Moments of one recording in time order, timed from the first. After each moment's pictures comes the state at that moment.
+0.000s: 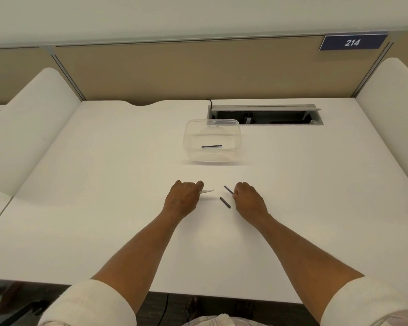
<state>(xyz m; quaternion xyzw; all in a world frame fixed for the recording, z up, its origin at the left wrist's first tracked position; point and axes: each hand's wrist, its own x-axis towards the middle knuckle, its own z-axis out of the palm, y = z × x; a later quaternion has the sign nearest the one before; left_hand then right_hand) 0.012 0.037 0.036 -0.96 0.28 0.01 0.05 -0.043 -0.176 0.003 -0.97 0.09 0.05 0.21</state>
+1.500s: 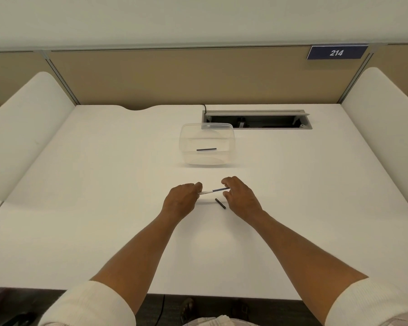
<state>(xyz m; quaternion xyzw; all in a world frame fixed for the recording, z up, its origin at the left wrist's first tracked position) 0.007 0.033 0.040 -0.96 0.26 0.03 -0.04 -0.045 -0.171 0.023 -0.95 0.00 -0.04 0.30</state>
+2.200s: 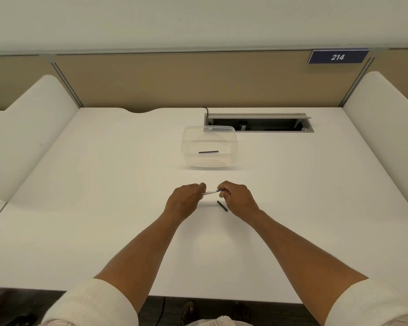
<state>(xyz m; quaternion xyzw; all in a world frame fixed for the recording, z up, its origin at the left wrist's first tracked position) 0.006 0.031 0.050 -0.96 0.28 0.04 -0.04 -0.035 -0.161 0.030 -0.91 0.06 0.03 0.40</state>
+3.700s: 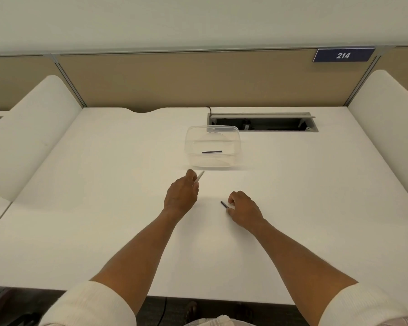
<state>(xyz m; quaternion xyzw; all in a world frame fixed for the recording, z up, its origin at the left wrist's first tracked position) 0.018 0.041 0.049 -0.96 0.13 0.00 -0.25 -0.053 -0.164 0.000 -0.95 0.08 0.09 0.27</state>
